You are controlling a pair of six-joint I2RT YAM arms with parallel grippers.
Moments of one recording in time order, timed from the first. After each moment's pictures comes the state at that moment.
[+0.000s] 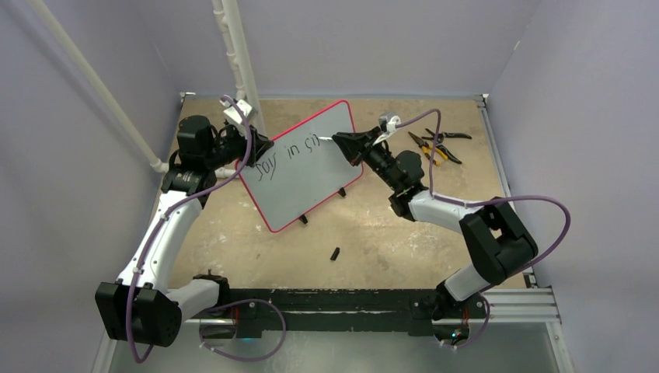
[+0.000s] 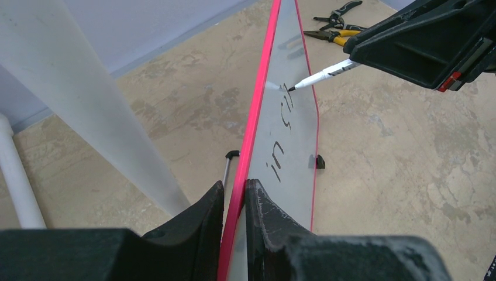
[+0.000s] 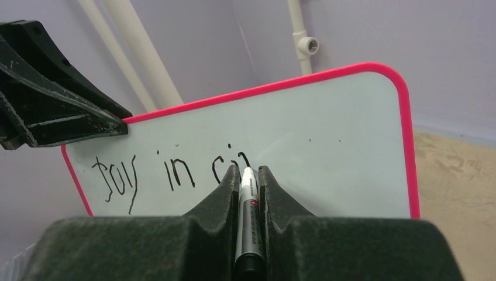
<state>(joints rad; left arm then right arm) -0.12 1.12 1.03 -0.18 0.60 0.11 0.56 1.55 0.76 1.09 -0.20 0.42</state>
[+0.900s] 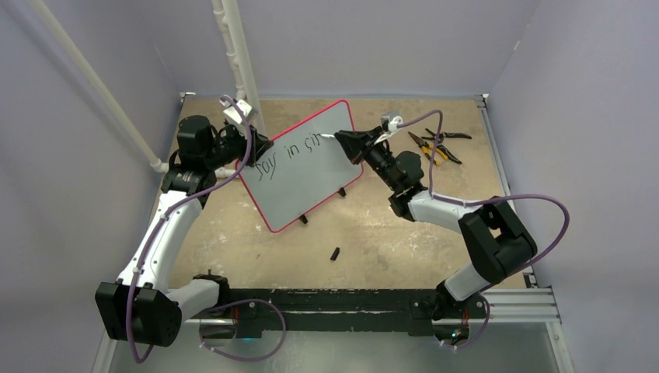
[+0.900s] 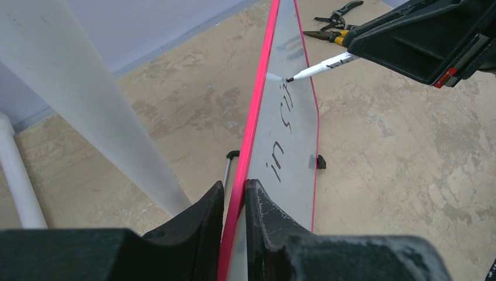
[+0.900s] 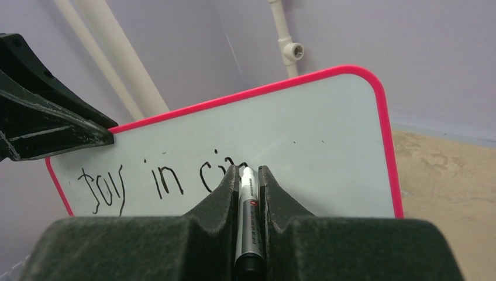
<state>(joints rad) -0.12 1.12 1.03 -0.18 0.59 0.11 0.56 1.56 0.76 1.10 -0.15 0.42</state>
